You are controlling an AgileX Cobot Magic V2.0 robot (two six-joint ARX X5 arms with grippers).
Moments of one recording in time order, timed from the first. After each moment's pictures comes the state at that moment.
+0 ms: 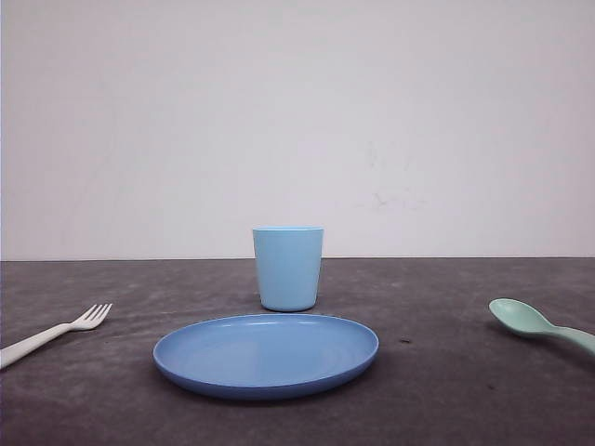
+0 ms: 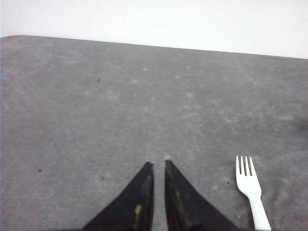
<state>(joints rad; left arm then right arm) -0.05 0.00 0.03 -0.18 -0.06 -0.08 0.02 0.00 0.02 -0.17 -0.08 0.08</state>
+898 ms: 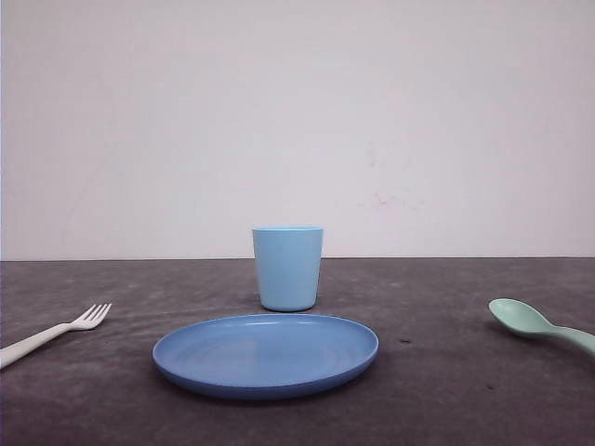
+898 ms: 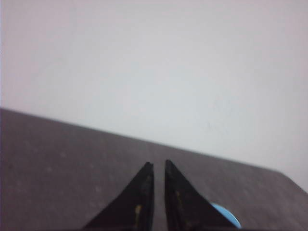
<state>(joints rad) -0.05 0.21 0.53 -0.24 0.17 -0.35 0.02 0.25 0.68 -0.44 -0.16 0.30</state>
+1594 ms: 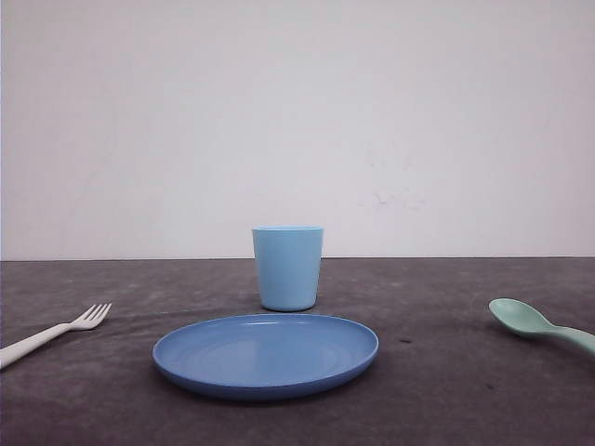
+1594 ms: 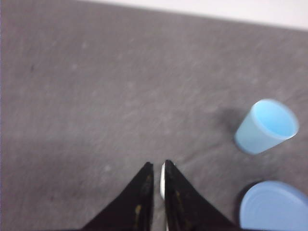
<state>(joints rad) -0.06 0.78 0.87 -0.63 0.15 -0.11 0.02 0.82 0.93 -0.77 -0.12 0.08</state>
